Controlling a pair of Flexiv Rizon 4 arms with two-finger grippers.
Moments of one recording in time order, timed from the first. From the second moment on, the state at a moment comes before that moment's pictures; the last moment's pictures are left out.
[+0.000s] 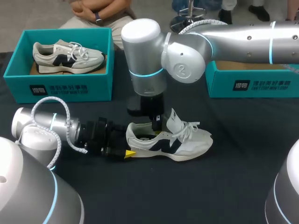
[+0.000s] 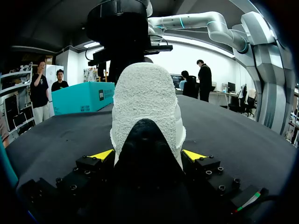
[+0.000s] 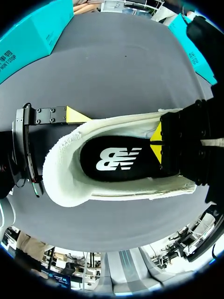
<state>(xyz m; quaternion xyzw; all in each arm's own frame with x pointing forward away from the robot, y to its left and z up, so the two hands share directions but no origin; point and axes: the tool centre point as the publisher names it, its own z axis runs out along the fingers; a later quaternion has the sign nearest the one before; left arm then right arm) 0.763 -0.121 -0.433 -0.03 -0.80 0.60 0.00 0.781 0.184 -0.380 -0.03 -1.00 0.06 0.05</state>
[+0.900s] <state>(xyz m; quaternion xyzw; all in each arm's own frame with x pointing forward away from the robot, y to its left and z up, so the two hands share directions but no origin) 0.763 -0.121 -0.433 -0.03 -0.80 0.60 0.00 0.771 0.191 -0.403 -0.03 -1.00 0.05 0.07</state>
